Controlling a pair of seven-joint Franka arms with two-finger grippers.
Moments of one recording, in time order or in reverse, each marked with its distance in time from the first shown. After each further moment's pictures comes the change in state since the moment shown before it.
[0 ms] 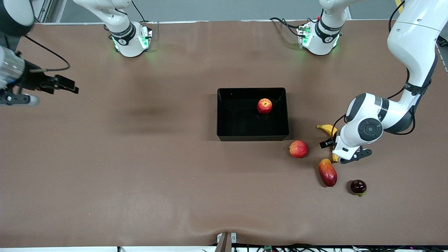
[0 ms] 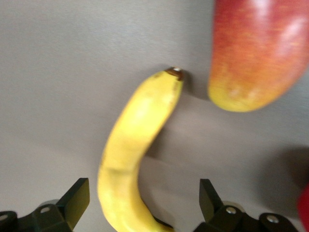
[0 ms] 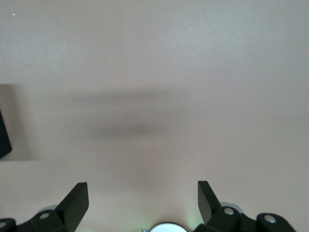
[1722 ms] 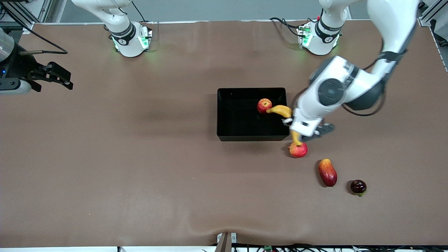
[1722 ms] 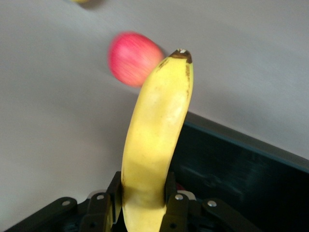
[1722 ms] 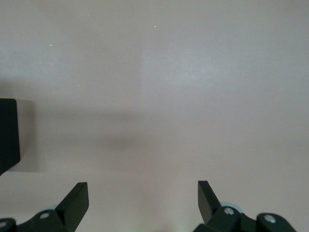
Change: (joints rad) left arm -0.128 -0.141 -0.326 0.103 -0.226 -0.221 -0.333; right arm 0.129 0.067 0.009 0.244 -0.085 -0.049 0.059
